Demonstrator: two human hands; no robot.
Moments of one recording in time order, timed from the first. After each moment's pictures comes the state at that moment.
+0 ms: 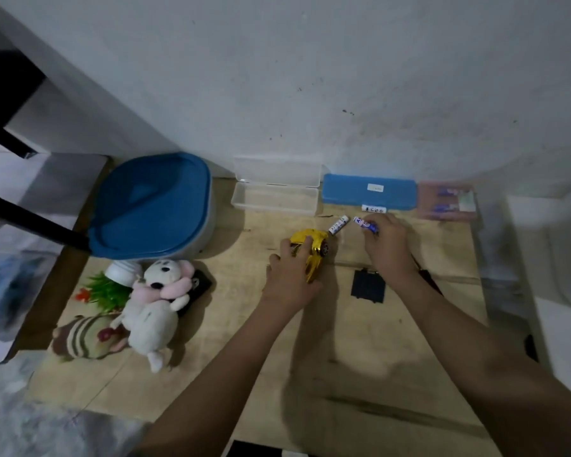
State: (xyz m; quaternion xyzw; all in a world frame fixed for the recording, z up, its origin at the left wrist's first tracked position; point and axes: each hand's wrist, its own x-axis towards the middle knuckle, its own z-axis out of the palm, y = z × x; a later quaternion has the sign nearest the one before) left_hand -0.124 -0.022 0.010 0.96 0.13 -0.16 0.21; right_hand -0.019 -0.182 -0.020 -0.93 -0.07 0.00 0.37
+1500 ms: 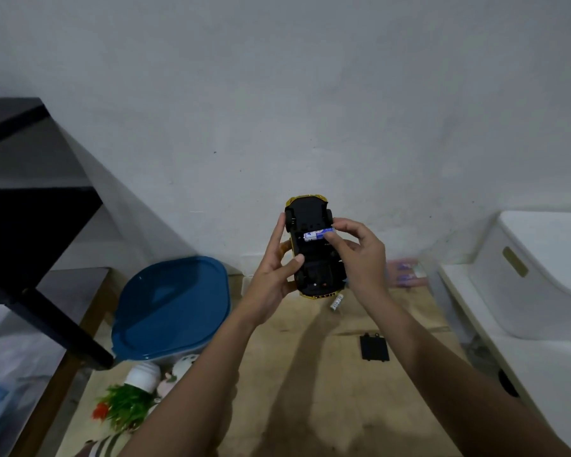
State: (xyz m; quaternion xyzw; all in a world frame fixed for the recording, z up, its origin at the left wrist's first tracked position) left_hand -0.112 0.071 0.159 0.58 -0.09 -0.04 0.81; right_hand -0.081 -0.078 0.177 -0.70 -0.04 -0.16 0.69
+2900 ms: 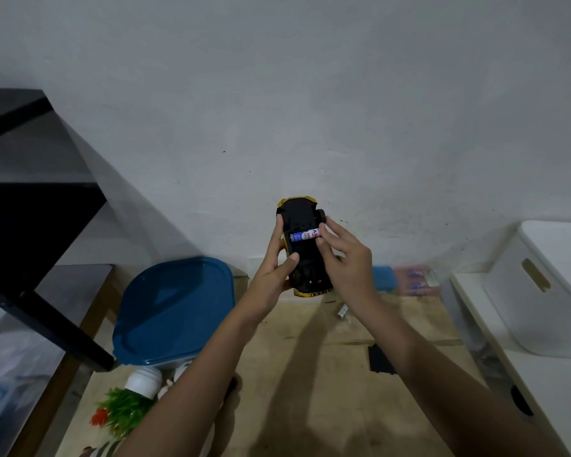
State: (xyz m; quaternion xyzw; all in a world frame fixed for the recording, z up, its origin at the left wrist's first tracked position) left_hand -0.094 0.088 0.157 0.66 -0.07 -0.02 0.75; right_hand -0.059 -0.049 0.161 -0.80 -0.11 -0.19 0.56
